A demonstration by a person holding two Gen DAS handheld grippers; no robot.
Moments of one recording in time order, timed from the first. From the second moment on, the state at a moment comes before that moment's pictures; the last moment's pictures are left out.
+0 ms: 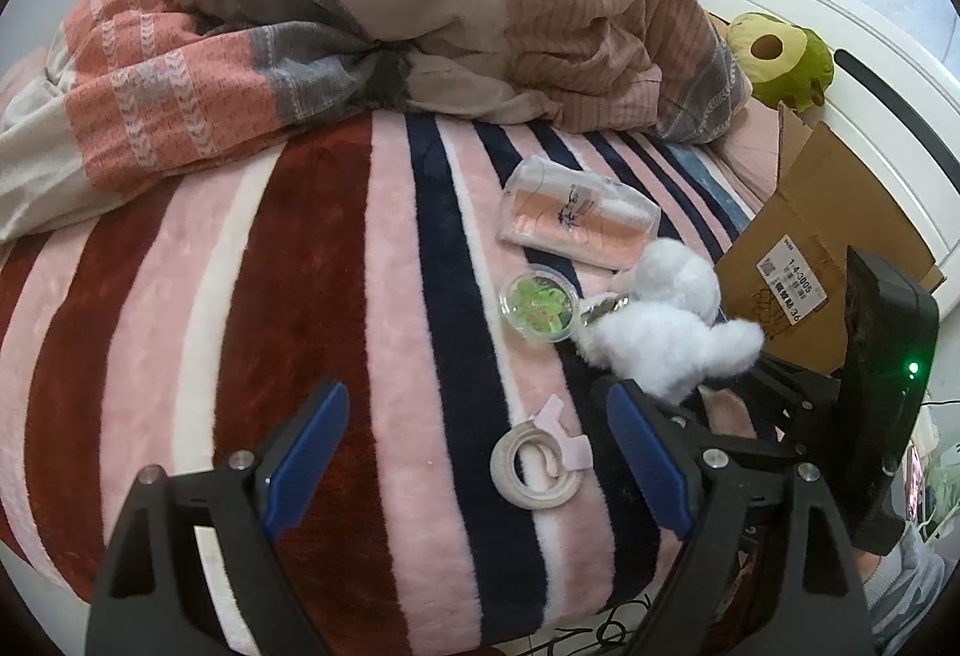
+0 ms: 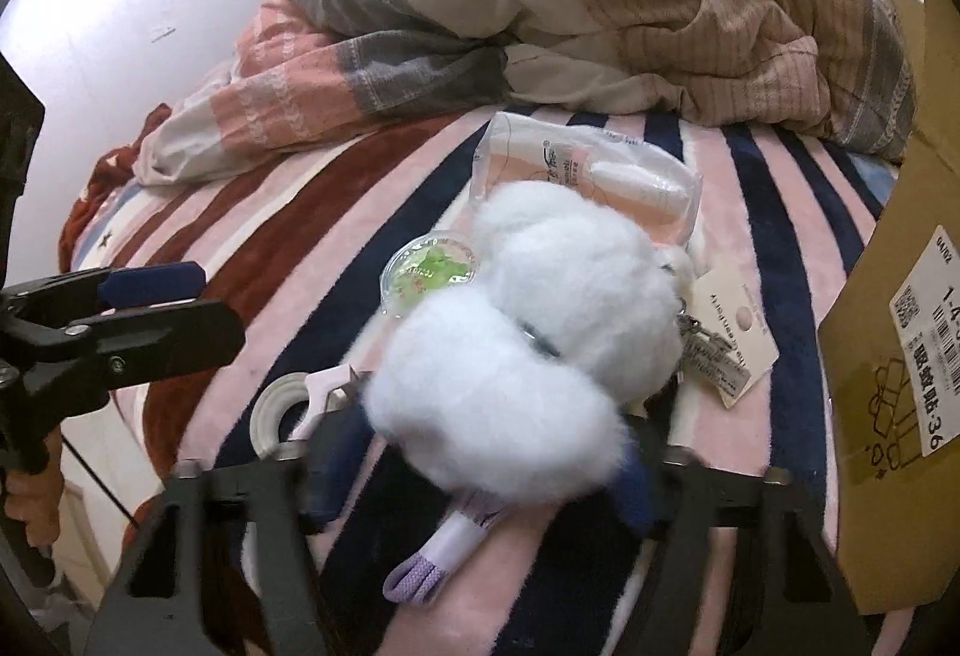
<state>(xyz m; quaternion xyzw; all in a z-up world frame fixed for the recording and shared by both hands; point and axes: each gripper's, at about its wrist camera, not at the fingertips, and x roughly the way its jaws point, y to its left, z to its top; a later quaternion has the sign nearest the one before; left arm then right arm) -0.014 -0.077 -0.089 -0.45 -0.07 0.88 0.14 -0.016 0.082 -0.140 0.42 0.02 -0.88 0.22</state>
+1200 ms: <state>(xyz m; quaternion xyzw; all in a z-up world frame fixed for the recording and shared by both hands) -0.027 -0.016 -0.080 -0.46 -0.07 0.84 0.27 -0.016 0.106 -0.136 0.44 0.03 -0.87 0.23</state>
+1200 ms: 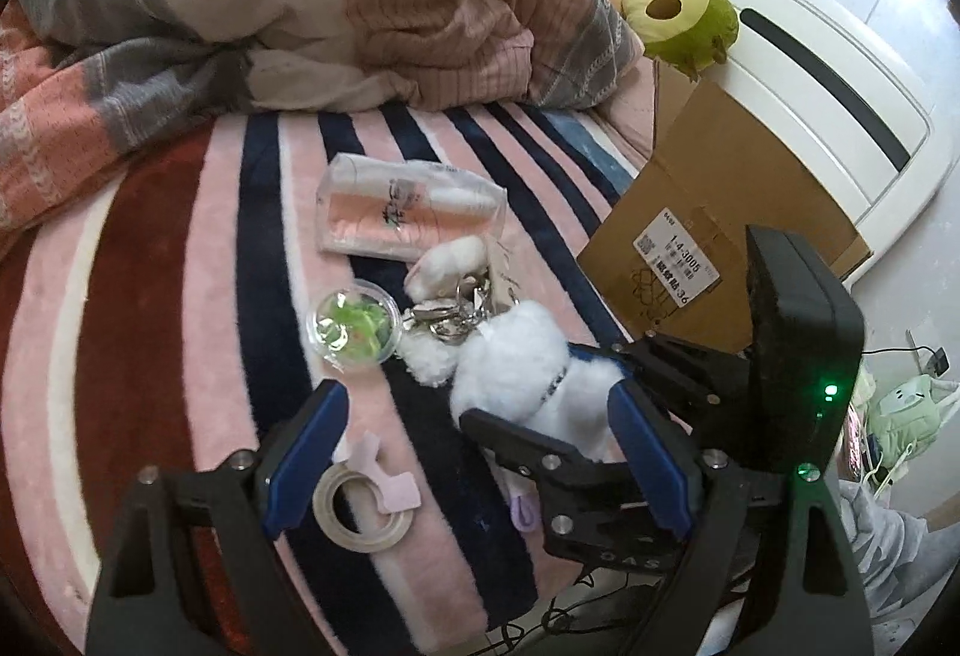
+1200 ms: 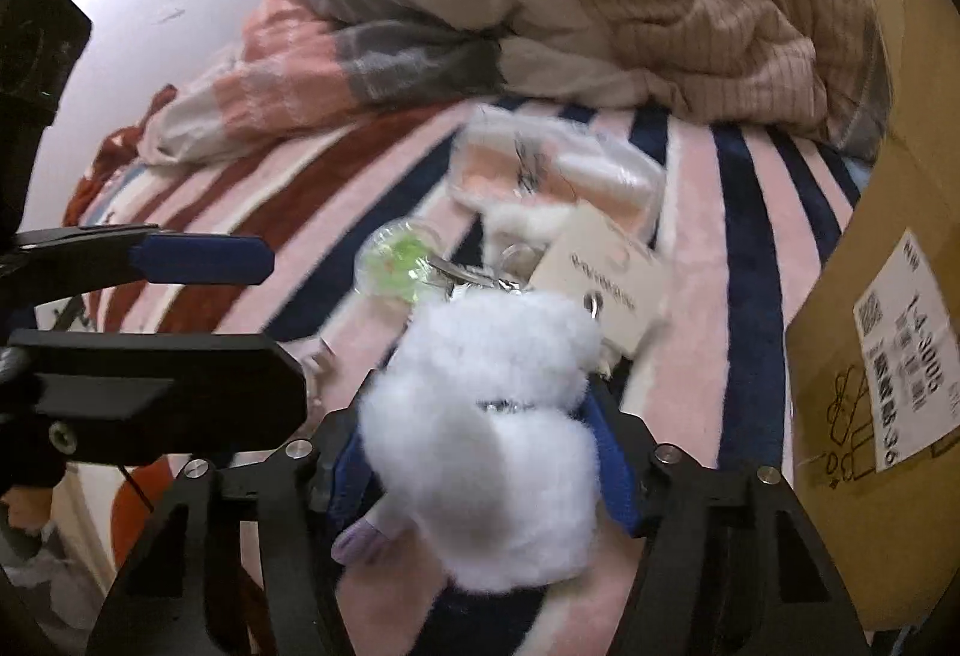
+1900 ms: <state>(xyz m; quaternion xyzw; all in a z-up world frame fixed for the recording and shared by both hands) -0.021 -0.001 -0.049 -0.44 -0.06 0.84 0.31 0.018 0.113 -0.091 0.36 0.06 -0.89 0.27</state>
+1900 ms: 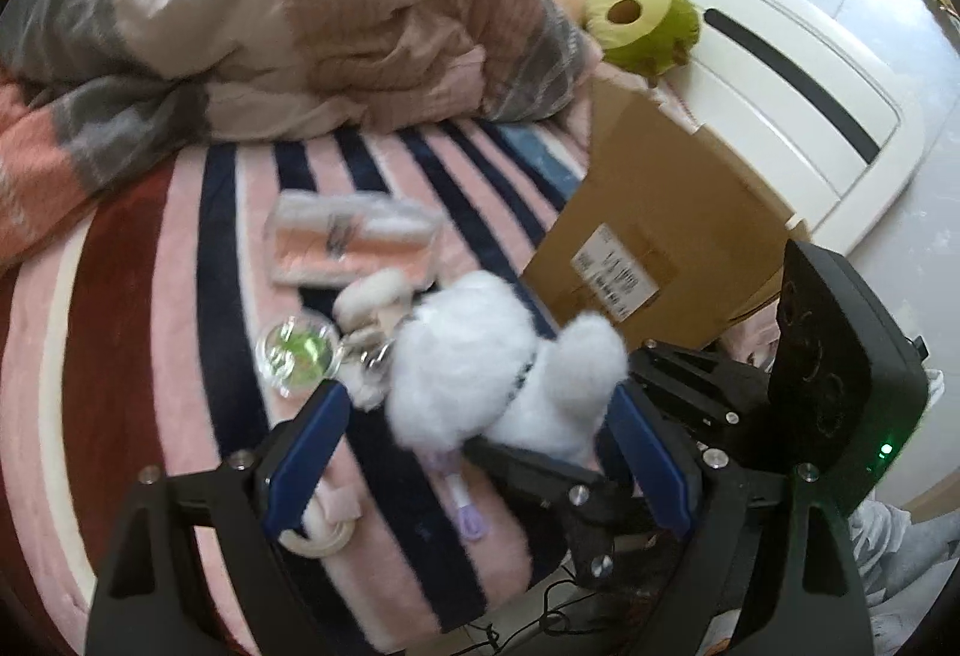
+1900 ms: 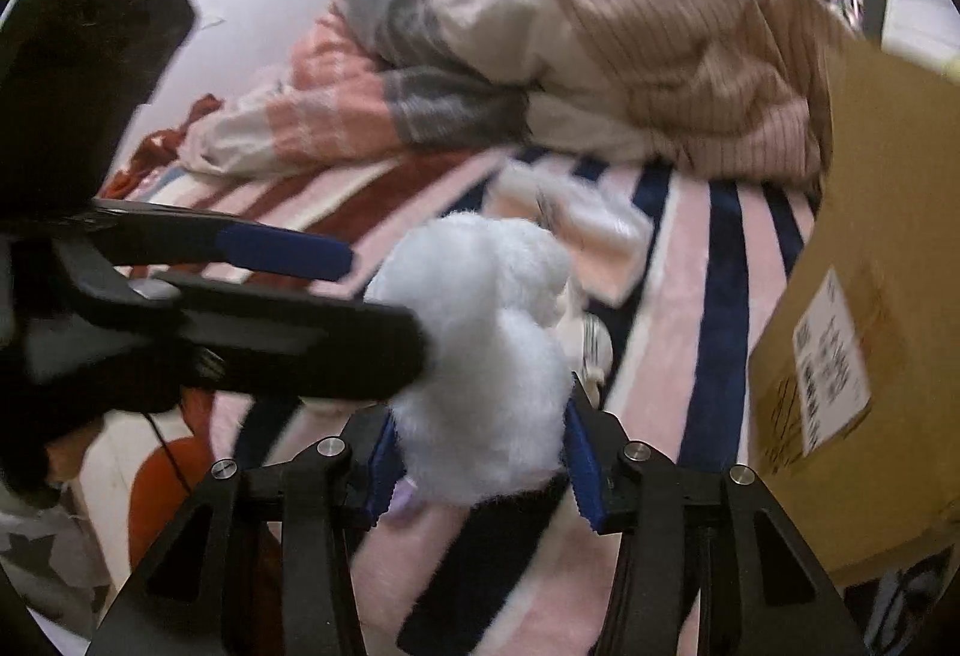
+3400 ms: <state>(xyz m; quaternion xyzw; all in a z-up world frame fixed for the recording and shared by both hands) -0.062 0.251 0.059 -0.44 0.10 0.83 0.32 -0.025 0.319 0.017 0.38 0.03 -0.89 0.24</state>
